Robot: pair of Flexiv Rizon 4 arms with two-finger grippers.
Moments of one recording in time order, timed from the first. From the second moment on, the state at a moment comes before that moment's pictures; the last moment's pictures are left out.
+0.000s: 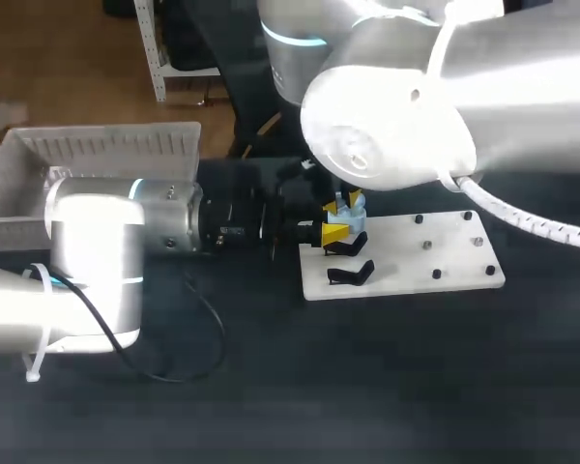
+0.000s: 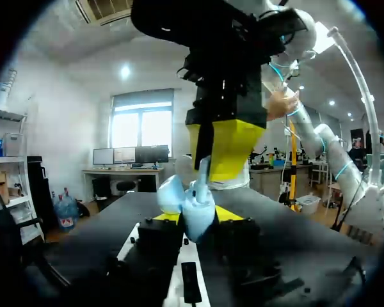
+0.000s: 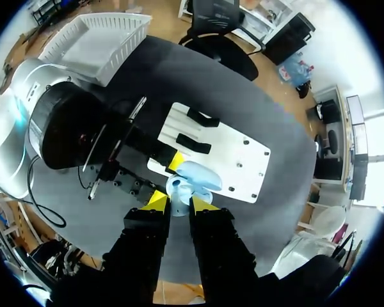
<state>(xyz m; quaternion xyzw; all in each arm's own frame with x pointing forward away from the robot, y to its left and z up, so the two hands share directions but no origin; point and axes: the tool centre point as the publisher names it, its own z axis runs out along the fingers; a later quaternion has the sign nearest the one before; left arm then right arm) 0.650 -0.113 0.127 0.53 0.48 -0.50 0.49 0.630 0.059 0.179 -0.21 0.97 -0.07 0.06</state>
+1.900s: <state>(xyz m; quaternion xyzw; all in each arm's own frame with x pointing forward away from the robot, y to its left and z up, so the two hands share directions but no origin) 0.650 -0.113 0.127 0.53 0.48 -0.50 0.49 0.637 0.061 0.167 -0.21 0.97 -0.07 0.06</state>
